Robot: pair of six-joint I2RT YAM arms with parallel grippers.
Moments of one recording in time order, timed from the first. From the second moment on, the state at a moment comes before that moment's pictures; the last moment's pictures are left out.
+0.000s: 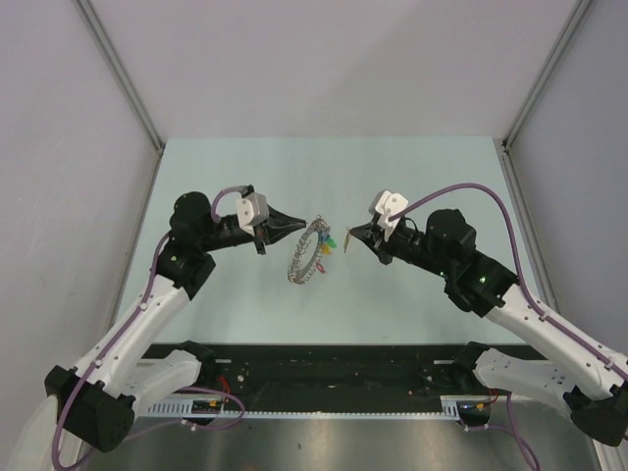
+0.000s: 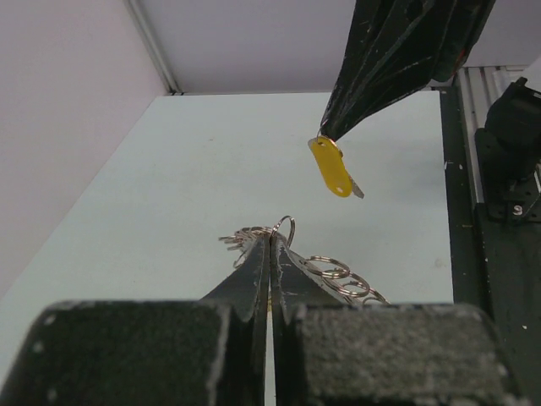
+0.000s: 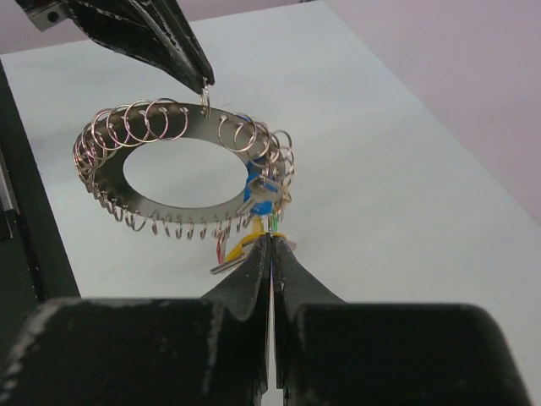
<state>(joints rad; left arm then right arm) -0.42 0.96 0.86 0.08 0.88 0.20 0.80 0.93 0.96 -0.17 -0.18 -0.22</state>
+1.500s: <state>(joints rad) -0.52 1.06 0.65 0.56 0.86 -0.10 0.80 0.94 0.77 0.10 -0.30 -0.09</state>
